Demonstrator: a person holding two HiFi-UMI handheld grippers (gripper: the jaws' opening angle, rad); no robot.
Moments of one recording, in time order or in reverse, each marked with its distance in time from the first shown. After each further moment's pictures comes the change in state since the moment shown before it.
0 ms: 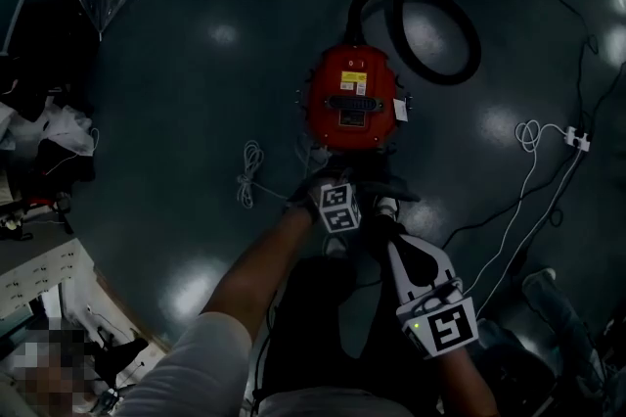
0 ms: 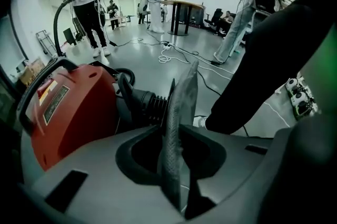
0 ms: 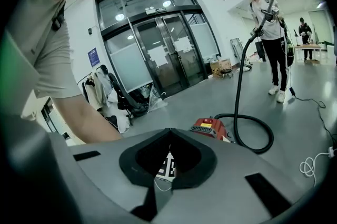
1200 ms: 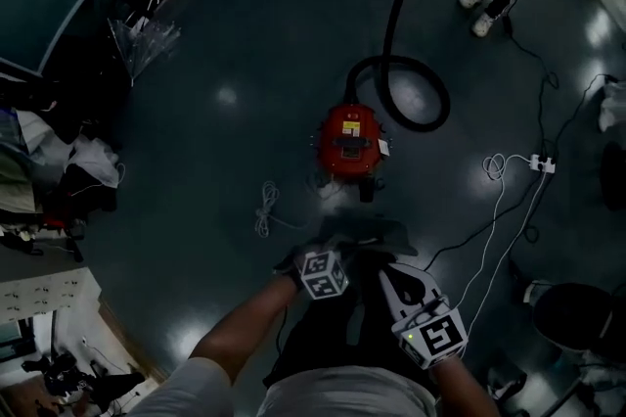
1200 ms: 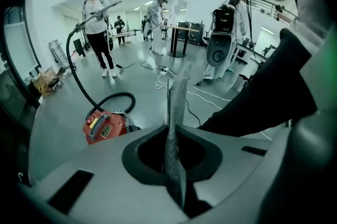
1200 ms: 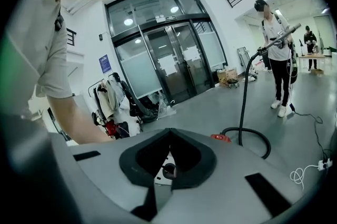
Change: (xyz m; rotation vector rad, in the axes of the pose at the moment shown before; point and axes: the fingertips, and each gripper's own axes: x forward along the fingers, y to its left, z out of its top) left arm -0.276 -0.126 0.096 -0.048 -0.139 0.011; right arm -0.136 0.132 0.116 -0.045 0.003 0.045
